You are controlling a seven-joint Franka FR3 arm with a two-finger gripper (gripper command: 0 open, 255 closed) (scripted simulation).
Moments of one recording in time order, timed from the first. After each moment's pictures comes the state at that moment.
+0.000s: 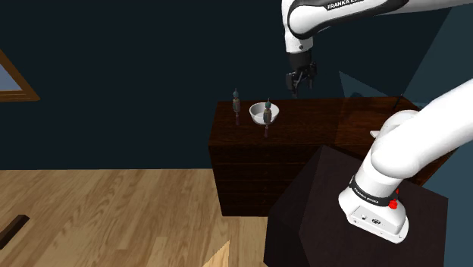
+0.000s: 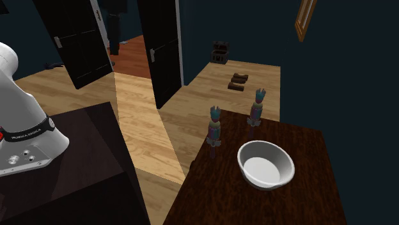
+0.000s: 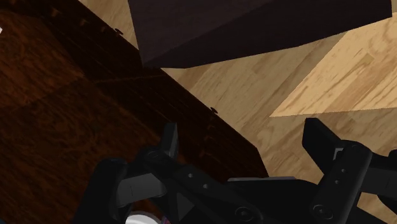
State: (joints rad) arm -0.01 -0.49 -0.12 -2.34 -0.13 1.61 0.07
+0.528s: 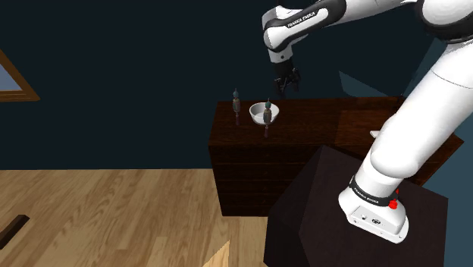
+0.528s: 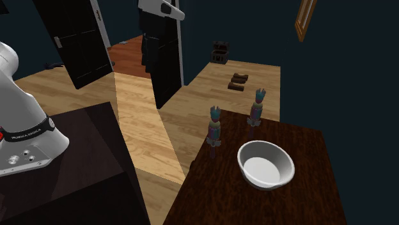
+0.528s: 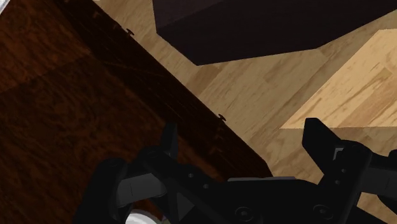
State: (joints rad) arm -0.02 -0.14 -0.18 -2.14 -0.16 1.69 -0.04
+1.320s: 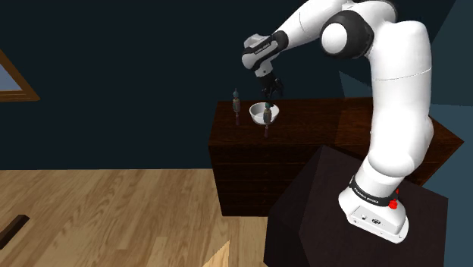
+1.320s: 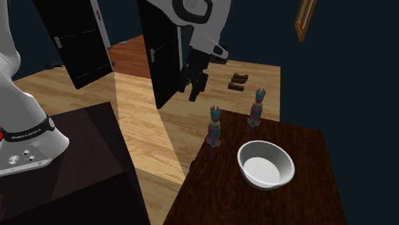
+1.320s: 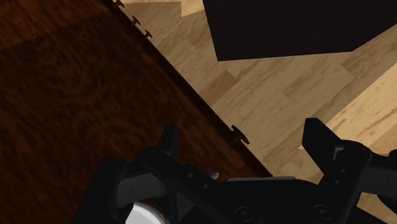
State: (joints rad) arm -0.07 0.42 -0.21 -1.70 -0.15 1.69 -0.21
